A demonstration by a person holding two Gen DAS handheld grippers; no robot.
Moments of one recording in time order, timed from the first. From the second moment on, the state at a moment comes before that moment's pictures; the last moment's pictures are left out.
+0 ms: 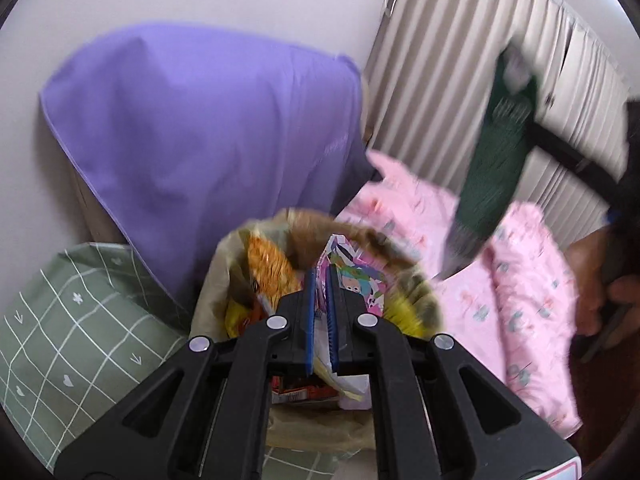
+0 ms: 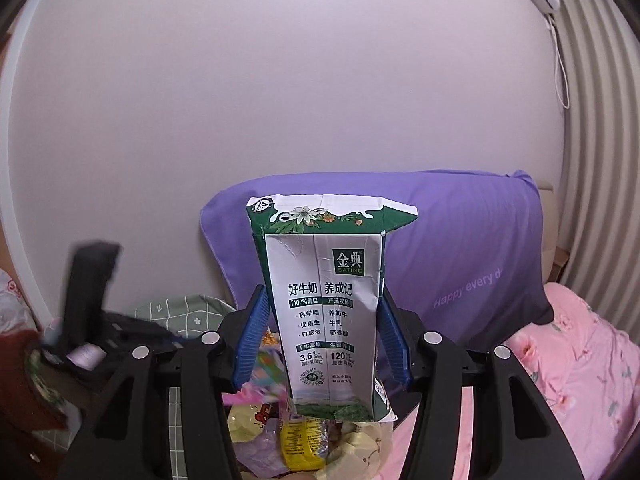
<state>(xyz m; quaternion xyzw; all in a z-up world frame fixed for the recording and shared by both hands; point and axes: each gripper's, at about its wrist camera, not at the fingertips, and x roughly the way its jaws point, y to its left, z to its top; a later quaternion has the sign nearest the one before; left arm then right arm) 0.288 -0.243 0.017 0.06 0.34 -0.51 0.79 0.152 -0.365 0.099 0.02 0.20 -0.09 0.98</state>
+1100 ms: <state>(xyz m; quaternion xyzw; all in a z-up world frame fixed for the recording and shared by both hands) 0.313 -0.237 -0.035 0.05 0.41 -0.46 0.78 0.267 -0.376 -0.049 0.08 0.38 -0.03 0.92</state>
